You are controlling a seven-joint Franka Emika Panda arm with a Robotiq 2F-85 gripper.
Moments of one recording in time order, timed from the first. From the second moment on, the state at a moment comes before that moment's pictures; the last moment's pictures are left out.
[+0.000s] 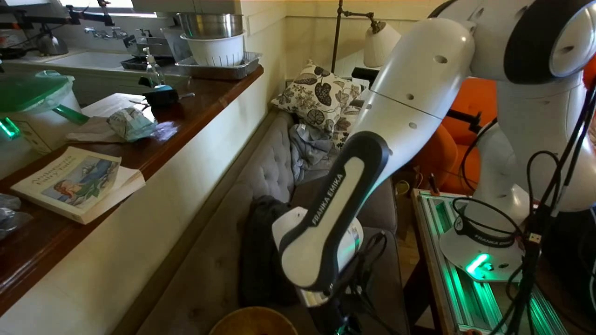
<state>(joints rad) 0.29 0.51 0.24 -2.23 0.92 2.16 -0.15</state>
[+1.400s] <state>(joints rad) 0.27 0.63 0.29 -1.81 0.10 2.03 -0.60</state>
